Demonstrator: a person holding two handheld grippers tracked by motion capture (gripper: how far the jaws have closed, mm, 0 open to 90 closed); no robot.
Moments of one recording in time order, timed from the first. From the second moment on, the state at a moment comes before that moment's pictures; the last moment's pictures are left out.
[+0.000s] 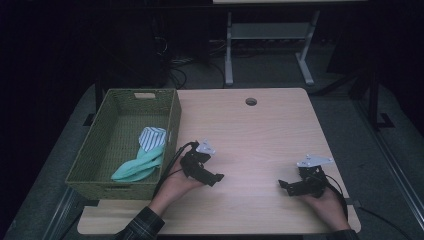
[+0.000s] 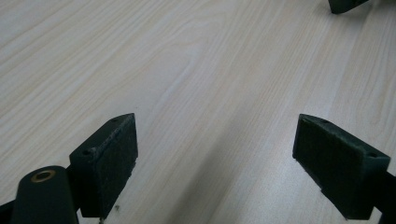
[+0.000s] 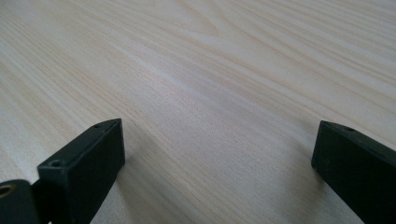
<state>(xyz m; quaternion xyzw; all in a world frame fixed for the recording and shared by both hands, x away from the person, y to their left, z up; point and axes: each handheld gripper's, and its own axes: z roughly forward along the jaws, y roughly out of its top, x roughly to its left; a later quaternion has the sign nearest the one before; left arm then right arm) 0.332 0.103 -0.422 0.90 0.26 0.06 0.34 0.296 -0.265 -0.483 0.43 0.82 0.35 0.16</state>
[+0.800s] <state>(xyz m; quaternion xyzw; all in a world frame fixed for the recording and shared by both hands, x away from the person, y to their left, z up) 0.333 0.103 -0.401 0.90 0.26 0.06 0.35 0.295 -0.265 -0.483 0.43 0.82 0.35 0.16</state>
